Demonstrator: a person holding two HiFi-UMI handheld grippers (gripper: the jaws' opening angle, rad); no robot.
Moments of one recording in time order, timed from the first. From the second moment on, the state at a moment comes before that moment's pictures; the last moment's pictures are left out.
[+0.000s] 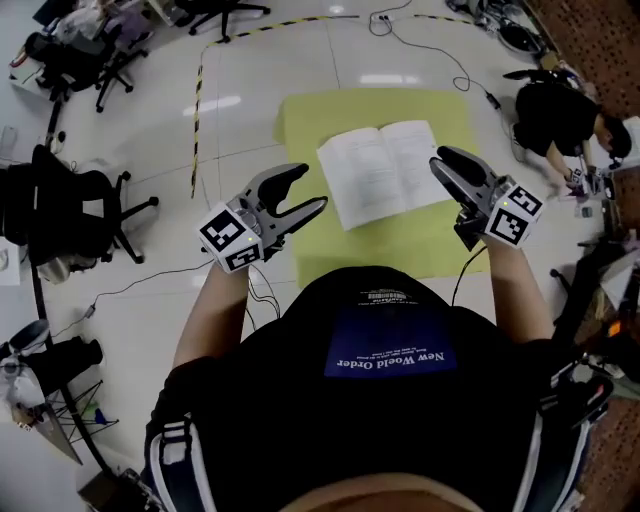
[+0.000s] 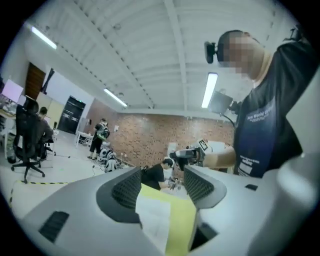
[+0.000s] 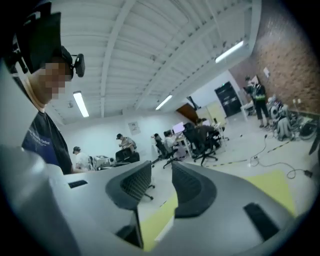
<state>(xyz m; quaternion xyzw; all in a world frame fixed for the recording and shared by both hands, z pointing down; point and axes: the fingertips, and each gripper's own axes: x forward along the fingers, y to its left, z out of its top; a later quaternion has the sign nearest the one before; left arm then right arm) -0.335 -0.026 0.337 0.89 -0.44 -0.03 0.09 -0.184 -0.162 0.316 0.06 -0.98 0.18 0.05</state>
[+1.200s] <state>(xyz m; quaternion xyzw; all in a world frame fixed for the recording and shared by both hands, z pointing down) -0.201 0.002 0.250 0.84 -0.50 -0.17 0.11 -0.038 -0.156 0.269 0.07 -0.99 0.12 -0.01</state>
